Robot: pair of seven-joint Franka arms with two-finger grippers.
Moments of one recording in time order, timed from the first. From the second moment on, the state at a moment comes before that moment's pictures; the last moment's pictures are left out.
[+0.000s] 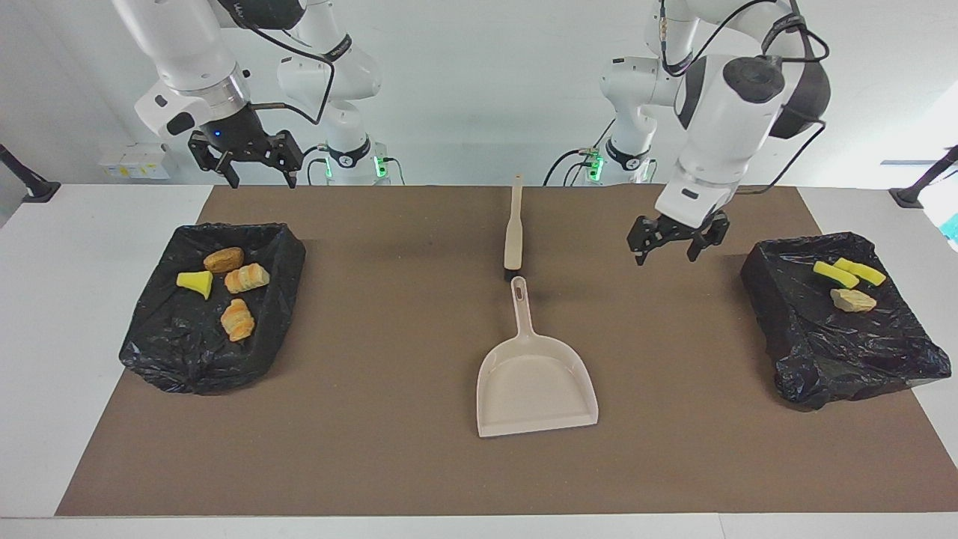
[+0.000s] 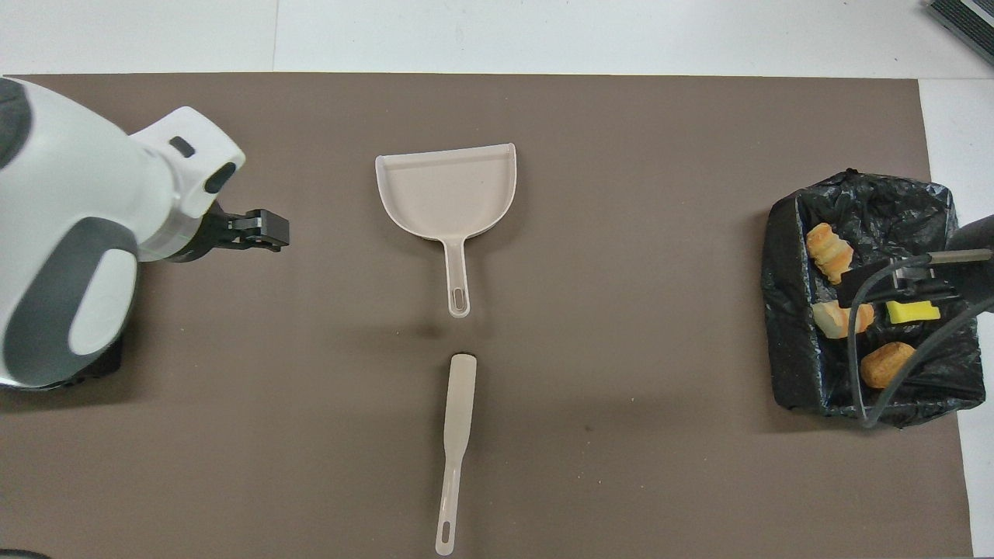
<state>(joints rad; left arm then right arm) -0.16 0.02 -0.08 -1.72 0.03 1.79 -0.26 0.03 -0.06 -0.01 -1.61 0.00 1.47 0.03</state>
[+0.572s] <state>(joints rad) -0.04 -0.05 -0.06 -1.56 0.03 1.52 -0.01 0.03 -0.06 -0.01 -1.61 0.00 1.47 0.03</state>
